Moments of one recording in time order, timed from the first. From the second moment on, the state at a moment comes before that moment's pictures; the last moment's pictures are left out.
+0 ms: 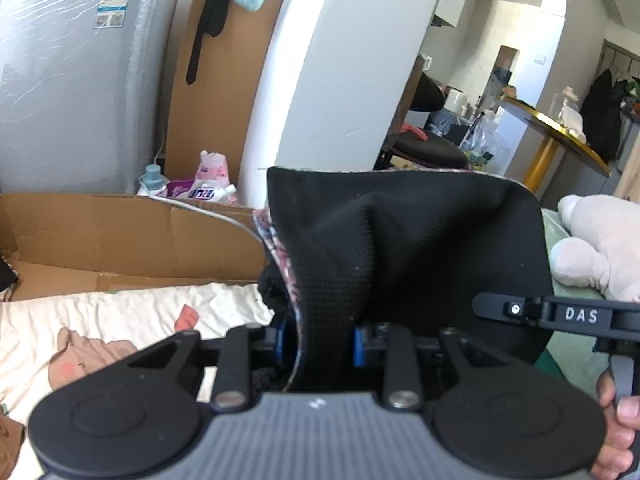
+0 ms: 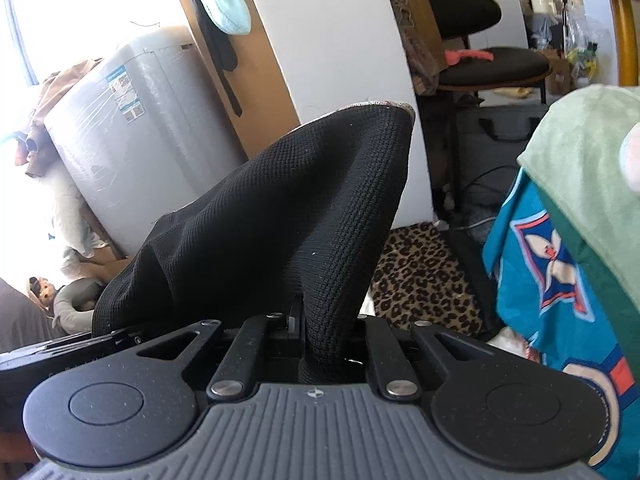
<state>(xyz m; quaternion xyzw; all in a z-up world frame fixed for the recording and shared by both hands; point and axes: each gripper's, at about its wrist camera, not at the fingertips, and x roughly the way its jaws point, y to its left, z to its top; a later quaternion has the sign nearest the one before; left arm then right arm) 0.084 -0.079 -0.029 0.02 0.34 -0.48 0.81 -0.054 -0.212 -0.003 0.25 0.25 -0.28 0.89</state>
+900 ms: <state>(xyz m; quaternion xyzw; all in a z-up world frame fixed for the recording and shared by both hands) 0.081 -0.158 -0.056 0.05 0.33 -0.52 0.79 -0.046 -0.281 -0.028 0.21 0.27 -0.32 0.88</state>
